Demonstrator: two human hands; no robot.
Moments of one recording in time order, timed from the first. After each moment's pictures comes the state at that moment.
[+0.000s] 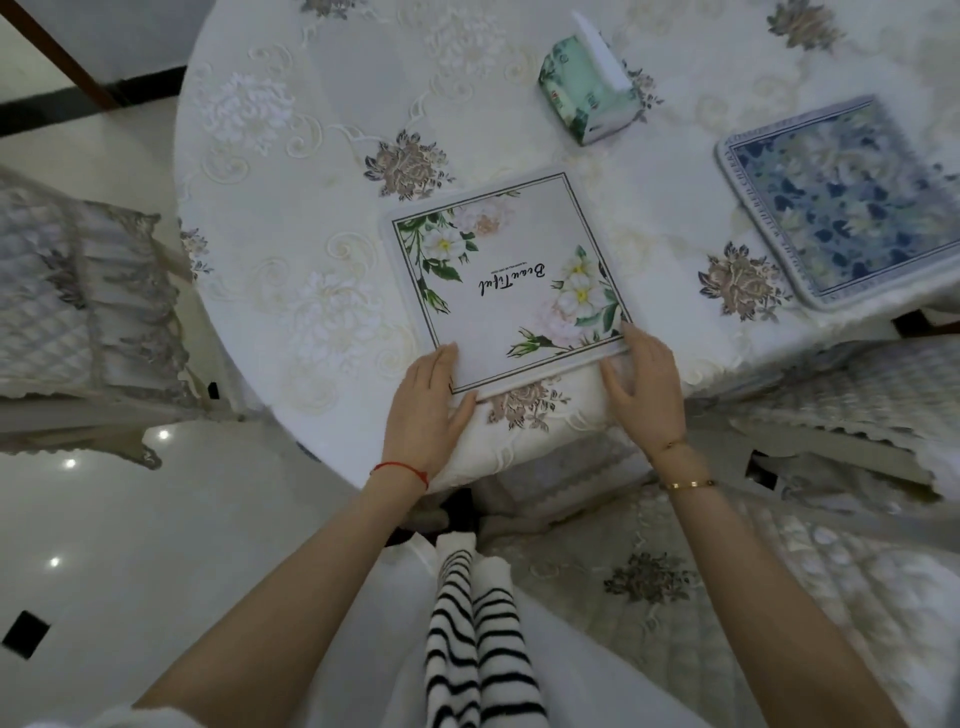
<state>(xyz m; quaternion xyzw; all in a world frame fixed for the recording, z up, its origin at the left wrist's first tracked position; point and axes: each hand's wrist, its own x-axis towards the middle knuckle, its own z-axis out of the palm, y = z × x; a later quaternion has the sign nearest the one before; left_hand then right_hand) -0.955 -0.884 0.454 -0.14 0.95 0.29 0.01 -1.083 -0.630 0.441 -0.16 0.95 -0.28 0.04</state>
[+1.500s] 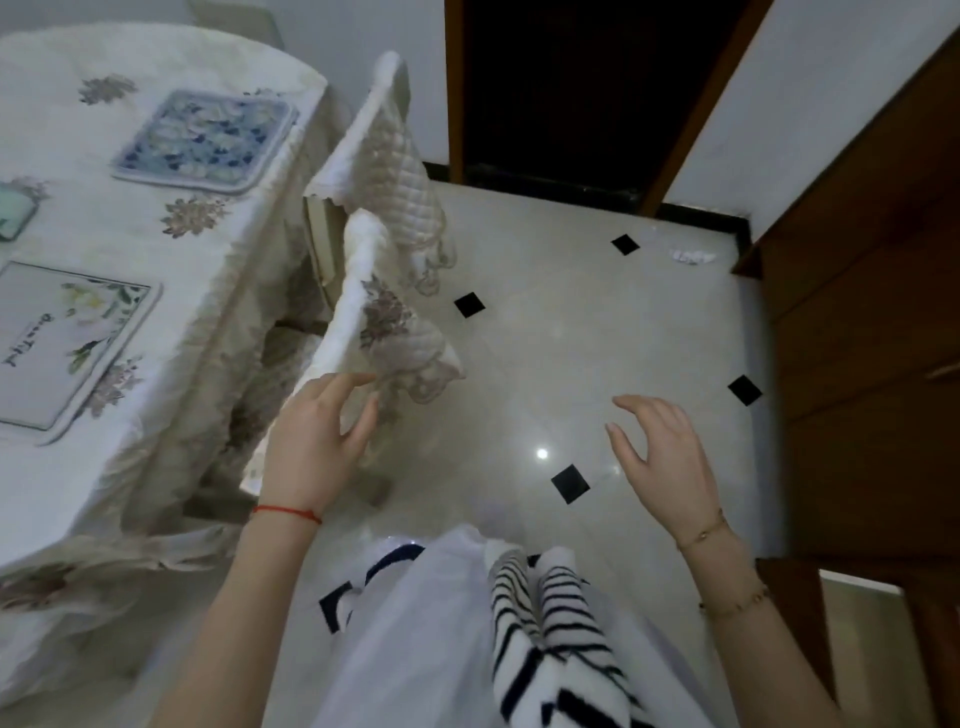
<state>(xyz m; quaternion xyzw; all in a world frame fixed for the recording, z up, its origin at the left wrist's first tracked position) -0.665 -0.596 0.604 0.32 0.90 0.29 0.00 -0.437 -0.323 0.567 0.28 0.93 -0.21 -0.14</state>
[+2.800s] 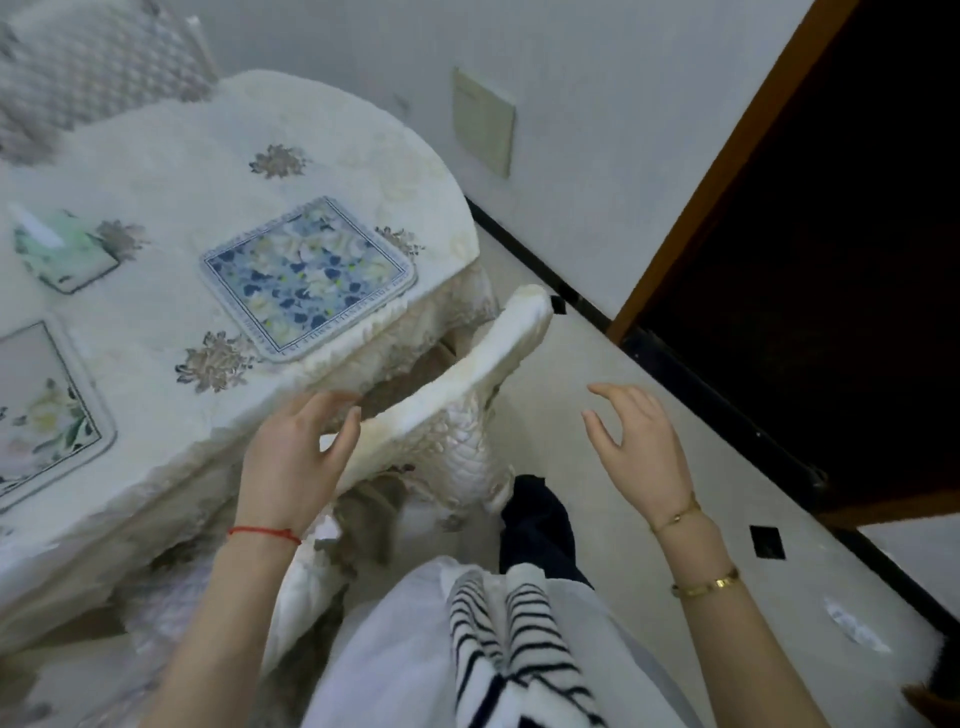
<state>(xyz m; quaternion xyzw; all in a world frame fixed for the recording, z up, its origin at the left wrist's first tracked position) -1.074 -0.316 0.608 -0.01 0.96 0.28 -0.09 -1.093 0.025 0.578 -0.04 0.97 -0.25 -0.06</state>
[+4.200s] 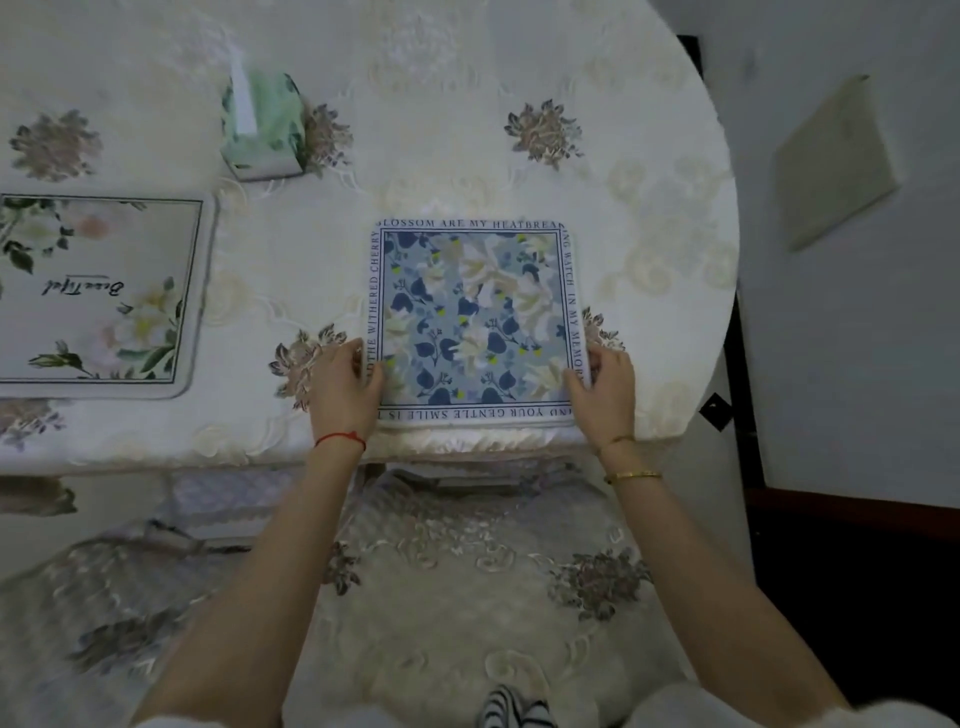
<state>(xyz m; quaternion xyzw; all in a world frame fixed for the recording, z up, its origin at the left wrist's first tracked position) -1.315 -0.449 0.457 -0.48 0.81 0.32 -0.07 -1.511 -0.219 0.443 -0.15 0.92 -0.33 0.15</state>
